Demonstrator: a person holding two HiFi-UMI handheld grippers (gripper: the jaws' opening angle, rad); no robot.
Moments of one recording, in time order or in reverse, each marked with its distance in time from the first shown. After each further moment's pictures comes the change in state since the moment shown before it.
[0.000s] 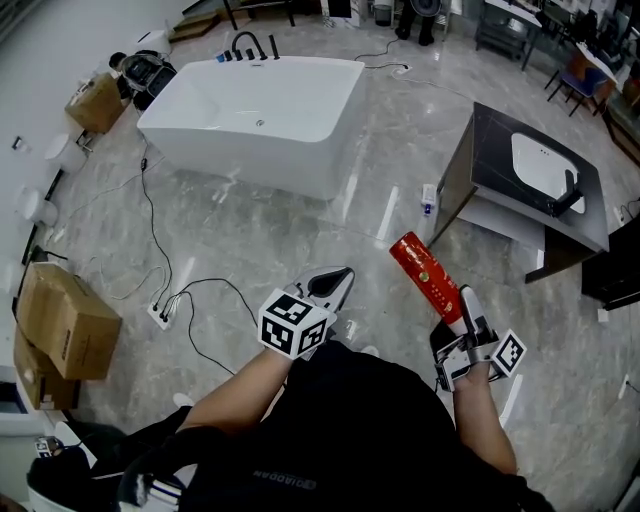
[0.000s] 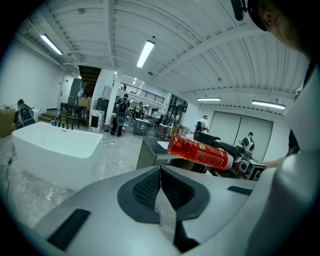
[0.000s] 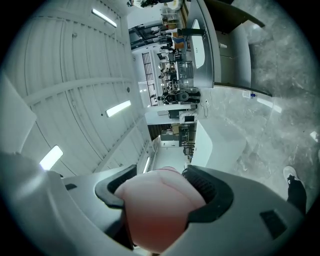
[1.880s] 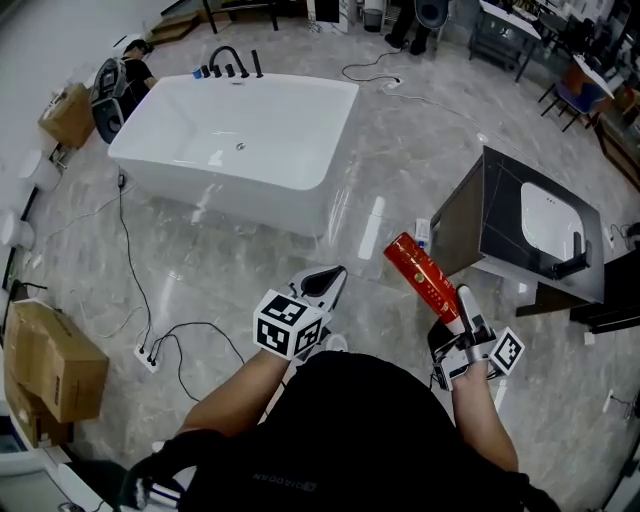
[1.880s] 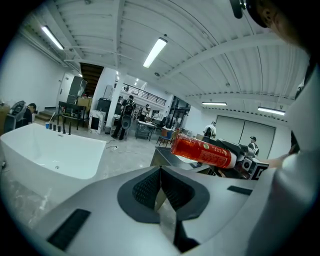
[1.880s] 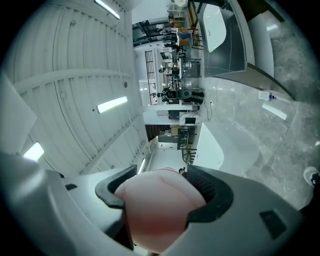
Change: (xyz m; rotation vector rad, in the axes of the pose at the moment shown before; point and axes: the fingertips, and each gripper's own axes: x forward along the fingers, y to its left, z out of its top) left arm 0.110 0.200 0.115 -0.024 -0.019 -0.020; right arm 0.233 -0.020 0.076 -0.059 -0.008 -0.035
